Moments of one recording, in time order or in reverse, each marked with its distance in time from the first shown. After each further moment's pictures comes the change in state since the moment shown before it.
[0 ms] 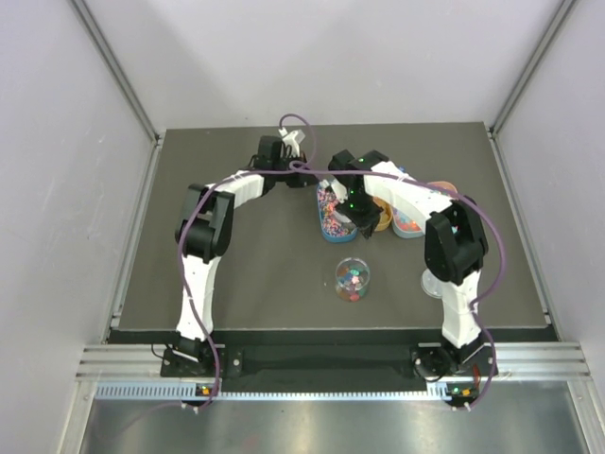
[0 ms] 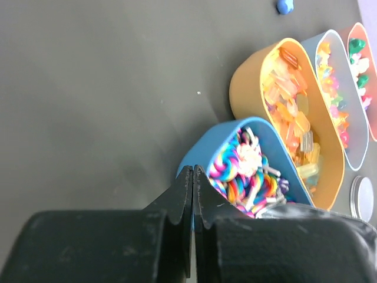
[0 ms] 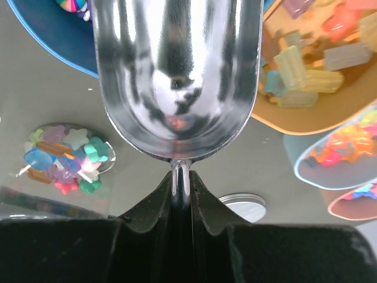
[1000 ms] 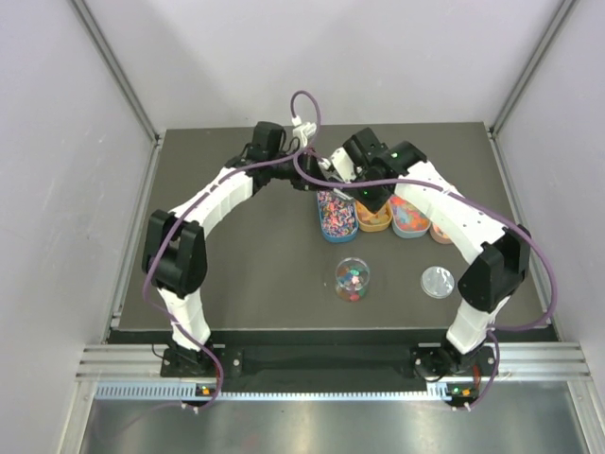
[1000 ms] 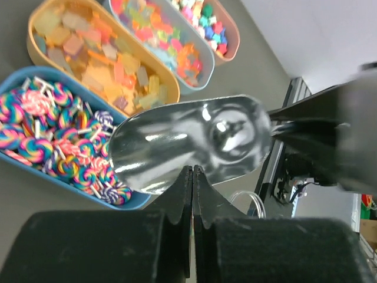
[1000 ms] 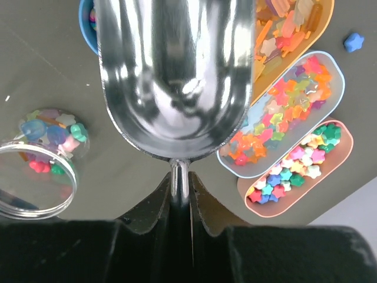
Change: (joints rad) left arm -0.091 -0.438 -0.109 -0.321 0.224 0.098; right arm 0.028 -0.291 -0.006 0.082 0.063 -0.231
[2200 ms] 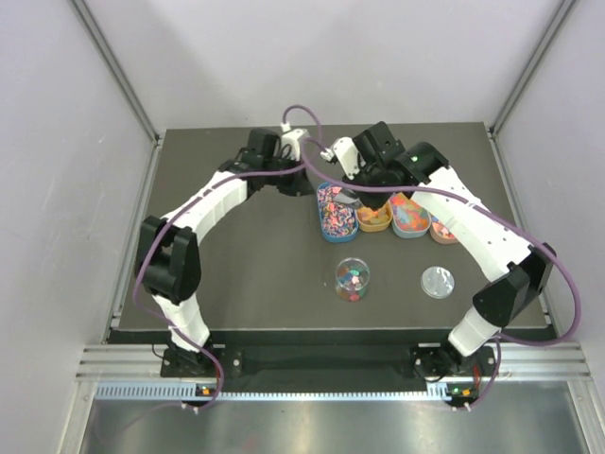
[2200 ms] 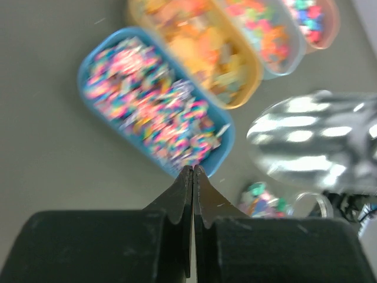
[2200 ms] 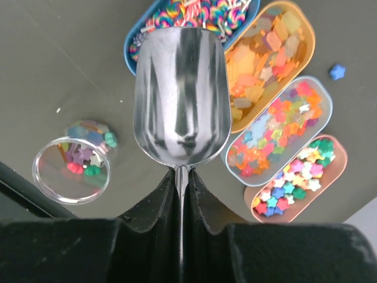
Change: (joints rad) left arm -0.018 -0.031 -0.027 -0.113 -0.272 0.133; right arm 0.031 -0.108 0.064 -0.009 -0.071 0.018
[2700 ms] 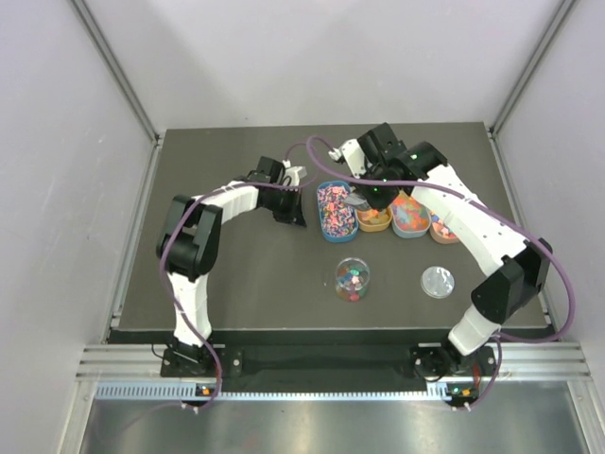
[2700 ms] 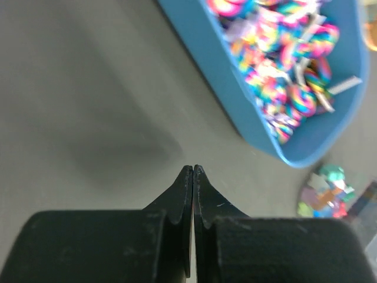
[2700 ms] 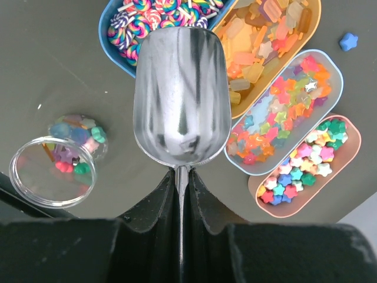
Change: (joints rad) left arm 0.072 0.158 -0.169 -0.013 -0.032 0.028; right arm -0.061 0.000 -0.089 0.030 0.004 0.027
